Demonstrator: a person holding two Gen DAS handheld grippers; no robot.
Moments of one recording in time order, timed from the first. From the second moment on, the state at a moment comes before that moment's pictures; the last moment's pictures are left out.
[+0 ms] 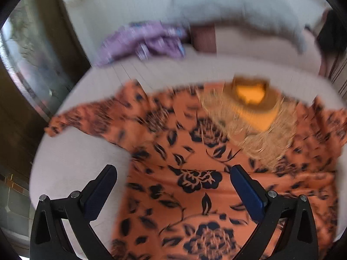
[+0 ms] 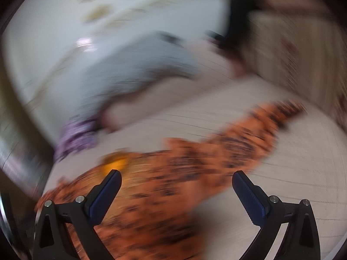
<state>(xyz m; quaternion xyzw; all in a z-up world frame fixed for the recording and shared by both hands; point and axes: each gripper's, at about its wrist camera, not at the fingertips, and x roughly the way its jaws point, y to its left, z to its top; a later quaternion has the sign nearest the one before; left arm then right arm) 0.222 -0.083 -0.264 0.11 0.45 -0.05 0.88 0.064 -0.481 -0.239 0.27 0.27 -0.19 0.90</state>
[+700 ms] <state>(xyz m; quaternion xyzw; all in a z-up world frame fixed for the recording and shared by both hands) 0.276 -0.139 -0.324 0.13 0.47 -0.10 0.87 0.086 -0.716 -0.350 0.51 0.18 -0.29 0.79</state>
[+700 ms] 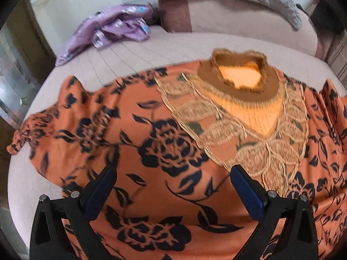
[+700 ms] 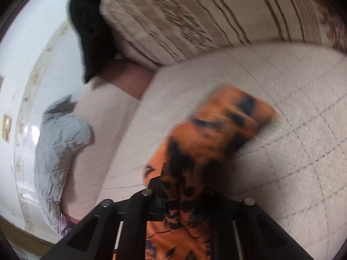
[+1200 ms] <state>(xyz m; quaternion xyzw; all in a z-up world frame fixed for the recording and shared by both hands) 0.295 -0.017 -0.262 0.10 0.38 0.06 0.92 0.190 -0.399 -0.173 0.39 0.15 0.06 0.91</state>
